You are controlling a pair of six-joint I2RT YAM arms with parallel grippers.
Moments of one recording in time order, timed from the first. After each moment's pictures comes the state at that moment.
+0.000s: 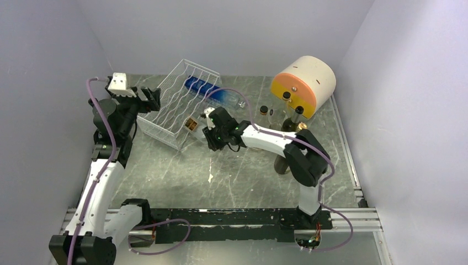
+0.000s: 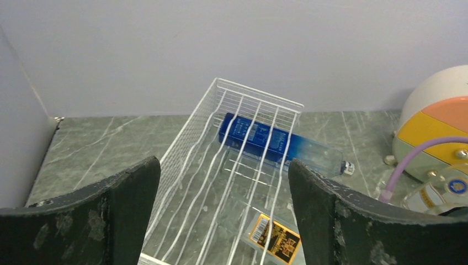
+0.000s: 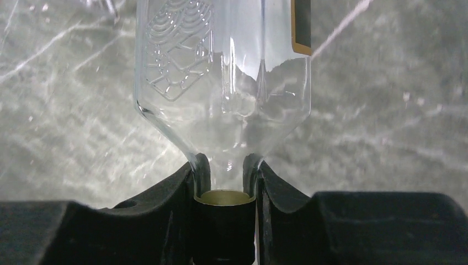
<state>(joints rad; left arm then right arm) -0.04 0.90 0.86 0.10 0.13 -0.15 0.85 1.92 1.32 -0.23 -0.07 0.13</state>
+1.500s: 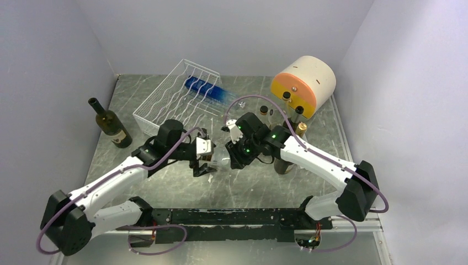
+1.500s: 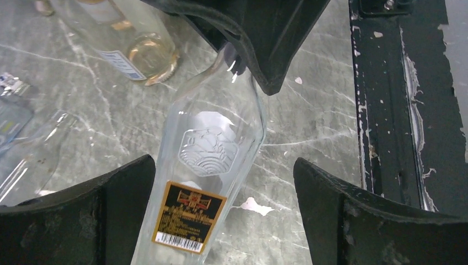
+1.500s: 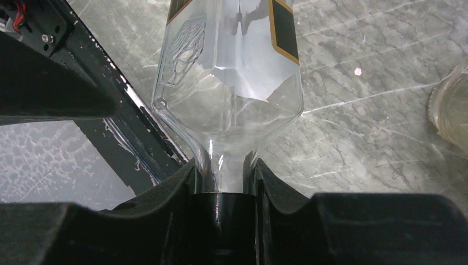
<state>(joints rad) -0.64 1.02 0.68 -0.17 0.71 0.51 0.85 1.37 1.12 -0.73 -0.26 0.10</state>
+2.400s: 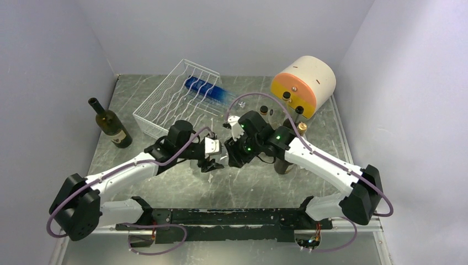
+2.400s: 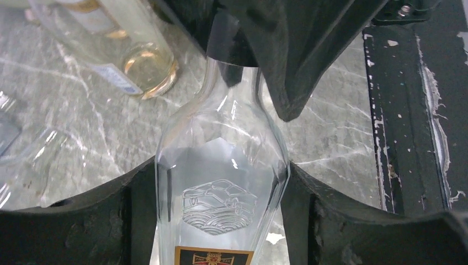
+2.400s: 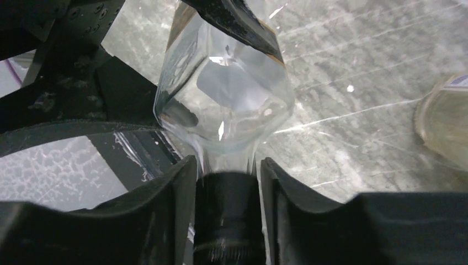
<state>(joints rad) -0.69 1.21 0.67 0.02 0.73 0.50 0.85 1.33 1.13 -0.69 -0.26 0.11</state>
